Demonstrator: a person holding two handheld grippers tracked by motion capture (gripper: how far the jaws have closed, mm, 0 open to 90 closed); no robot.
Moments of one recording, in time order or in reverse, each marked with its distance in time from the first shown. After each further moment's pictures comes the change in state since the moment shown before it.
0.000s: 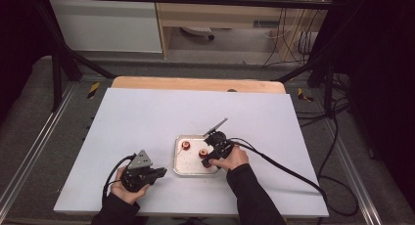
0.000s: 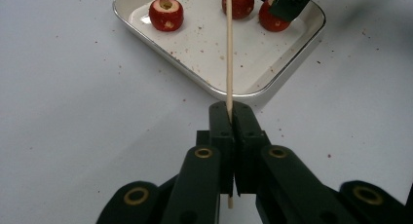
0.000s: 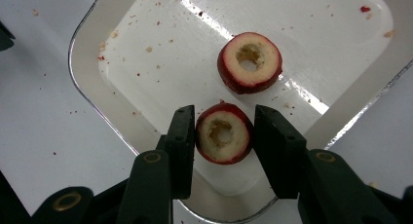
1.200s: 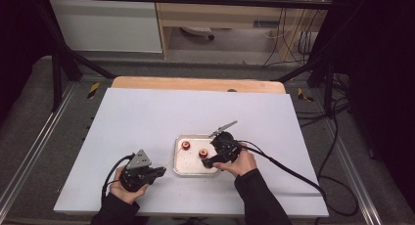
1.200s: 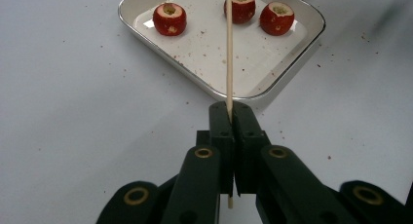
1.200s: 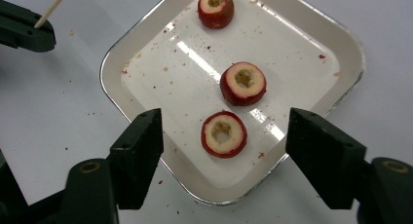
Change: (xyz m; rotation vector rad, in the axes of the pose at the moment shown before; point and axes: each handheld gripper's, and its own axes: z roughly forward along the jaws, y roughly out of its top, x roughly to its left) left arm 0.001 0.000 -0.003 -0.009 0.006 -0.001; right arm 0.009 -0.016 -0.028 -0.165 -0.043 -0.101
